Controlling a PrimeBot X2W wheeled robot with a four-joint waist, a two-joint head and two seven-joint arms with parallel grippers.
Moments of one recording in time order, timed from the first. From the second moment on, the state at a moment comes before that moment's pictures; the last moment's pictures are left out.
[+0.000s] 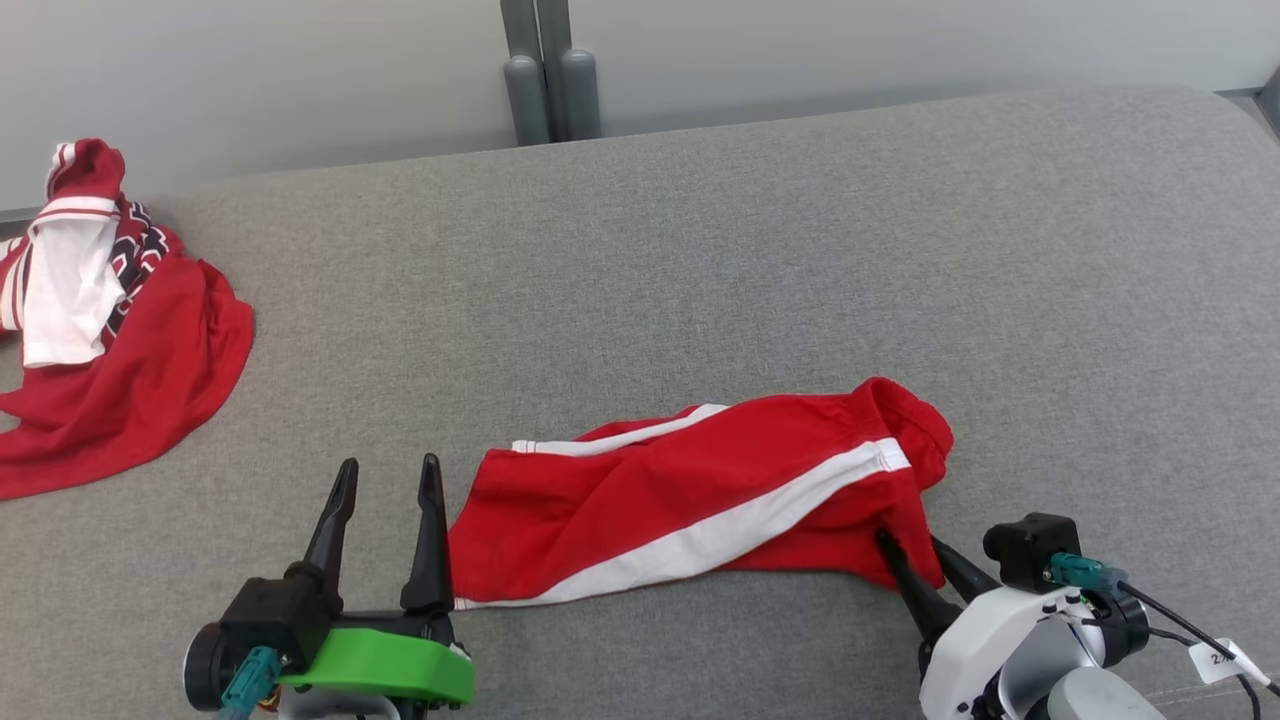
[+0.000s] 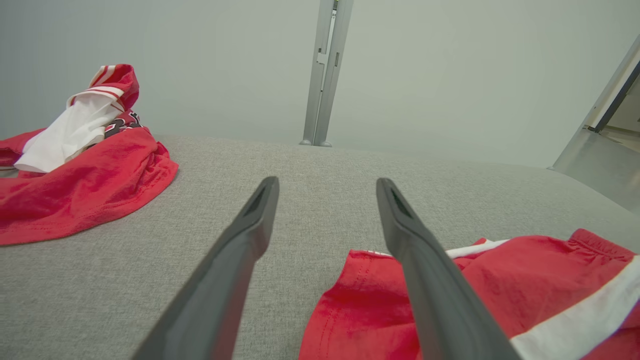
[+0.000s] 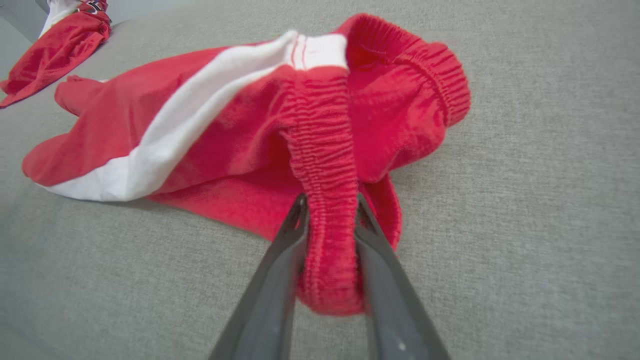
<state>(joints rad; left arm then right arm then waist) -0.01 0.05 -0.16 0.12 -0.29 -0.02 -0.26 -0.11 -0.27 0.38 0.30 0.44 0.13 -0.03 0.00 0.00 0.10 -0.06</state>
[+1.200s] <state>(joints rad) -0.03 0.05 -0.17 0.11 -0.29 -0.02 -0.26 -0.09 -0.12 0.09 0.11 0.24 0.13 -0.23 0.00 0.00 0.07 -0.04</state>
